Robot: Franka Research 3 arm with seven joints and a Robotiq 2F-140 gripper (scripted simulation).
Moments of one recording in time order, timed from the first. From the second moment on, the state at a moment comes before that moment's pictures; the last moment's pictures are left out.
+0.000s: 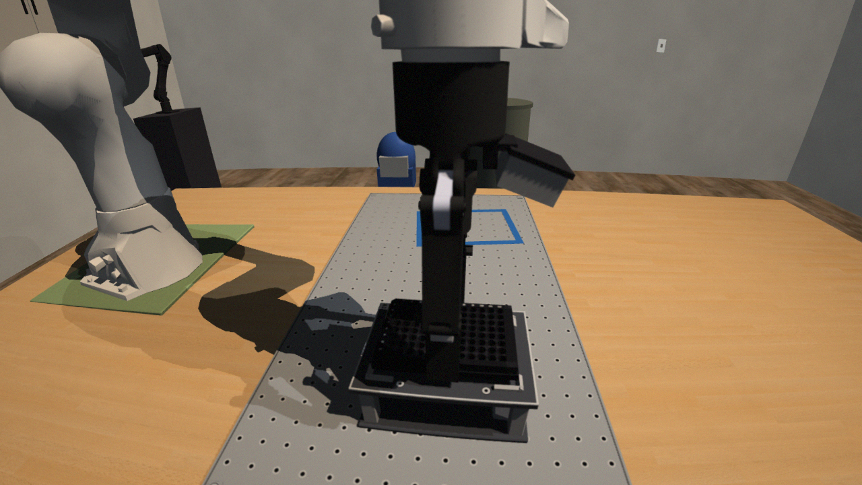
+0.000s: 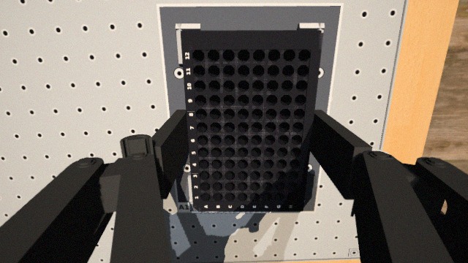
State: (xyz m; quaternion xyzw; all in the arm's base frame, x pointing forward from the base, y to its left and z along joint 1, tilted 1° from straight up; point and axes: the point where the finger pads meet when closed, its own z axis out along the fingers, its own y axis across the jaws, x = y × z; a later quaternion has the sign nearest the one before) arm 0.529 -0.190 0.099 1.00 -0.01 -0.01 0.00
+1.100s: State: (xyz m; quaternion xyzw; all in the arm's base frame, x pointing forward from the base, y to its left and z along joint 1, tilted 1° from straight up) arm 0.529 -0.190 0.094 1.00 -0.01 -0.01 0.00
